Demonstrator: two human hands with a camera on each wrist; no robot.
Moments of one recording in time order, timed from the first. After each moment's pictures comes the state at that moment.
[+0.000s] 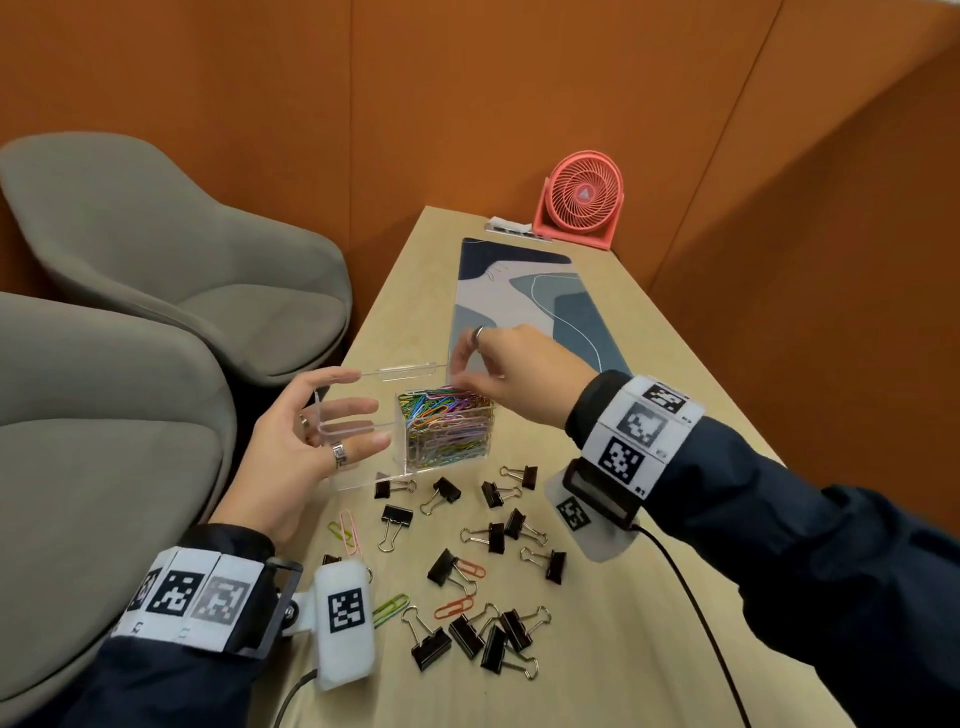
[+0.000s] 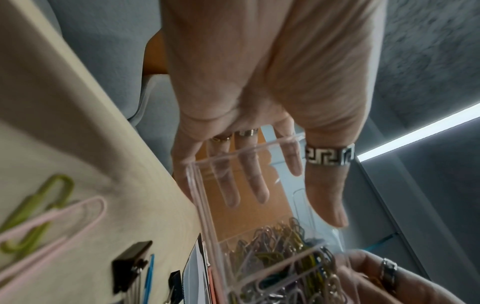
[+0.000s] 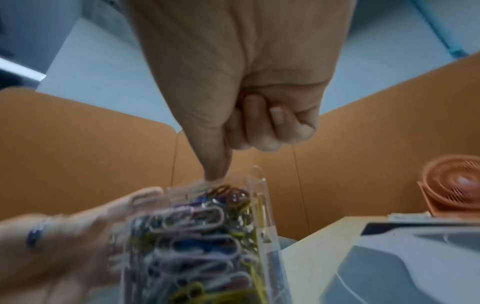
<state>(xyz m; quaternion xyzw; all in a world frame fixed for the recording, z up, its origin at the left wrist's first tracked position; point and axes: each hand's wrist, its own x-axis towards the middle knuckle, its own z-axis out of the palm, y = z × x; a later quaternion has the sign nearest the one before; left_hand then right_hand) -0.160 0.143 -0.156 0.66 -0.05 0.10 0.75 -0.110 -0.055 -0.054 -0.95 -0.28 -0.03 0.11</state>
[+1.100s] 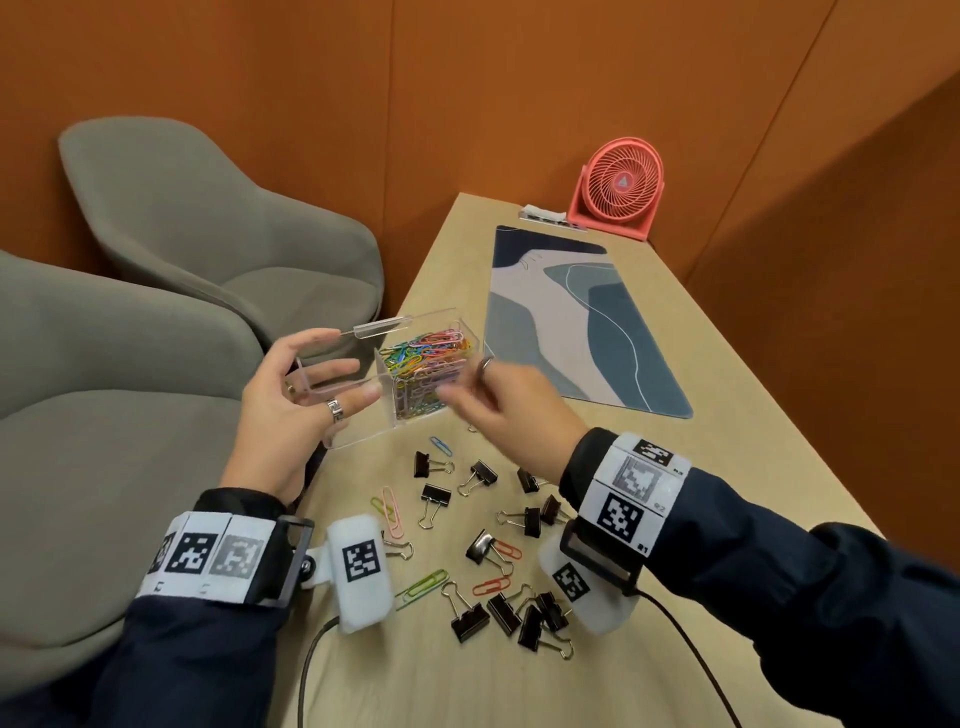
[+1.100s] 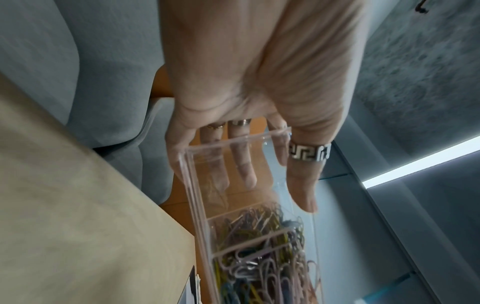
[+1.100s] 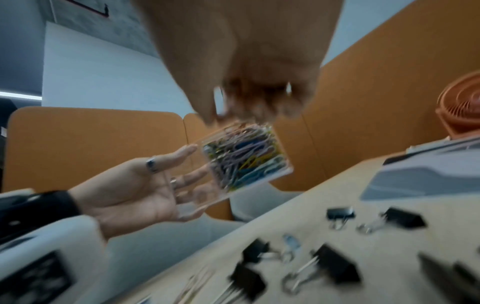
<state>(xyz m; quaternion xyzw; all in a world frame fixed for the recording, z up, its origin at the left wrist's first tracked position) -0.163 0.169 -0.152 0.61 0.01 0.19 0.77 -0.138 -0.025 -0.098 -0.92 -0.26 -0.03 0.29</state>
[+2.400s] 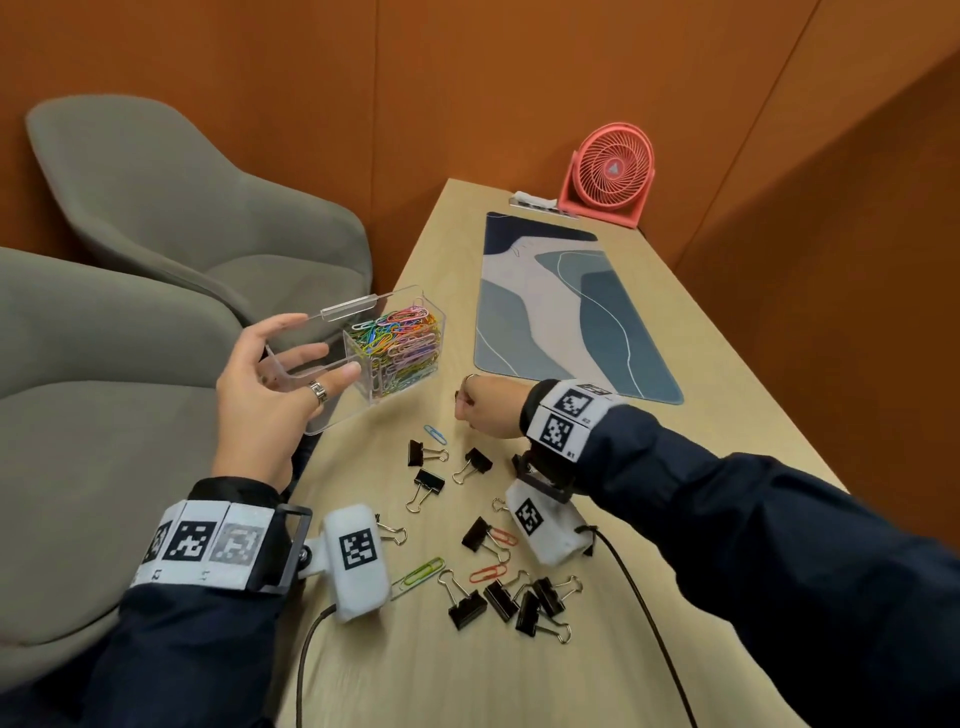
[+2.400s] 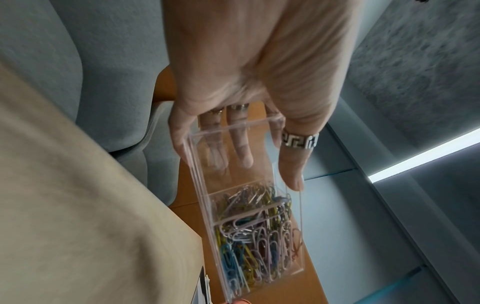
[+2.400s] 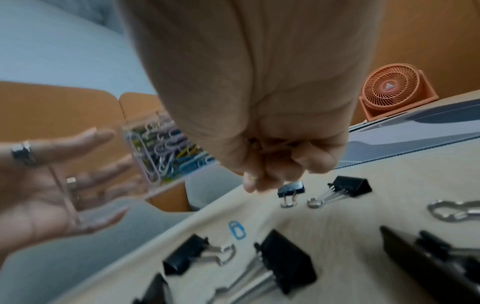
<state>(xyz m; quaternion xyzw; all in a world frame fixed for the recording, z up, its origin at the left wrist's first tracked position) -0.157 0.171 -0.158 0.63 0.07 0.26 0.73 -0.081 -0.011 -0.127 -0.96 -0.17 0.20 0.06</state>
